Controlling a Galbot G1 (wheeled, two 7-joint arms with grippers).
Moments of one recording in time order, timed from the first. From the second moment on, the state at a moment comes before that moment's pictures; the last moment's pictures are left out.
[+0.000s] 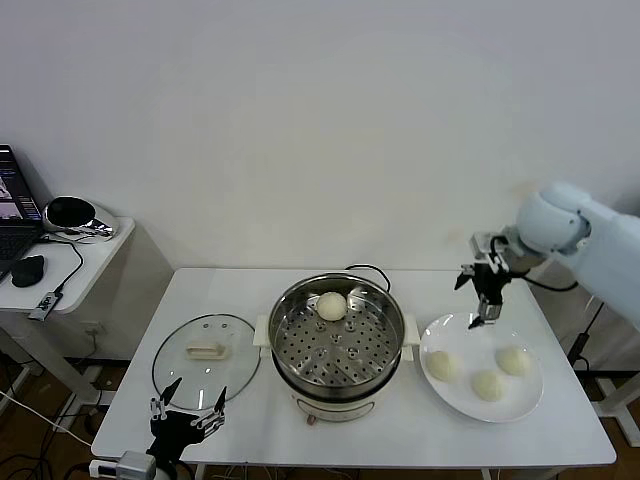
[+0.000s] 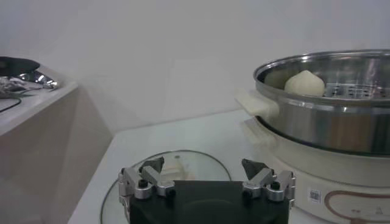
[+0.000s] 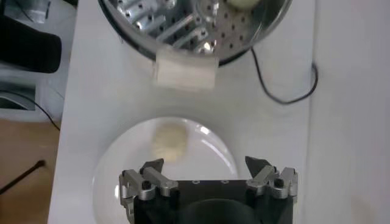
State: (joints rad) left arm 1.74 -1.48 -0.70 -2.23 0.05 0.30 0.22; right arm 0.16 0.53 -0.80 1.53 -0.02 -0.41 -1.27
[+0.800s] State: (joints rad) left arm 1.74 -1.49 -0.70 -2.21 0.06 0.31 0.23; right arm -0.14 0.64 -0.66 1.40 -0.13 -0.39 -1.16
